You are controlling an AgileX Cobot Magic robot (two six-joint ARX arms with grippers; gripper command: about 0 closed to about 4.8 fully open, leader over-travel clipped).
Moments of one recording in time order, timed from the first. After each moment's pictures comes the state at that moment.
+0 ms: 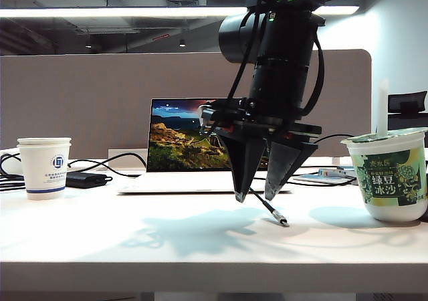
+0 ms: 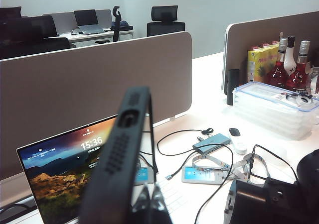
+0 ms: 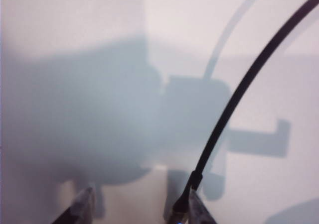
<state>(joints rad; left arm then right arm) -0.51 0.87 0.92 0.02 0.13 0.05 0.65 1.89 1.40 -0.84 -0.08 0.04</state>
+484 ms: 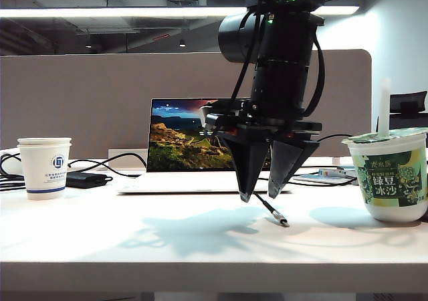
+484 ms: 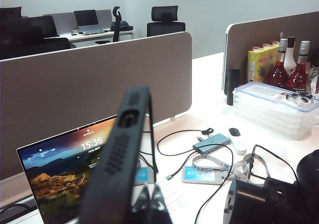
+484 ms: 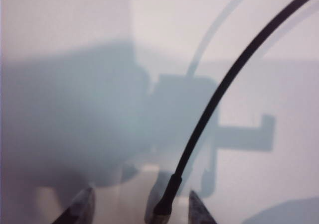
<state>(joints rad) -0.51 0.87 0.92 0.02 0.13 0.05 0.65 1.89 1.40 -0.83 -0.03 0.02</state>
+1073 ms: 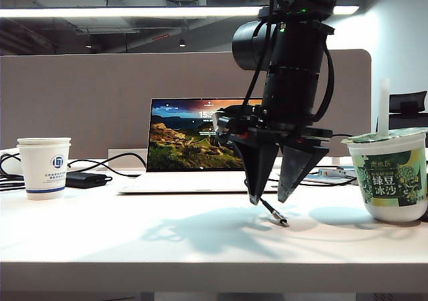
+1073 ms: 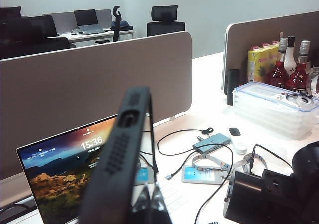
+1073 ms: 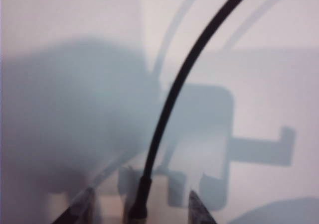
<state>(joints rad) -0.51 0.87 0.92 0.02 0.13 0.05 0.60 1.90 1.40 -0.83 -0.08 0.02</state>
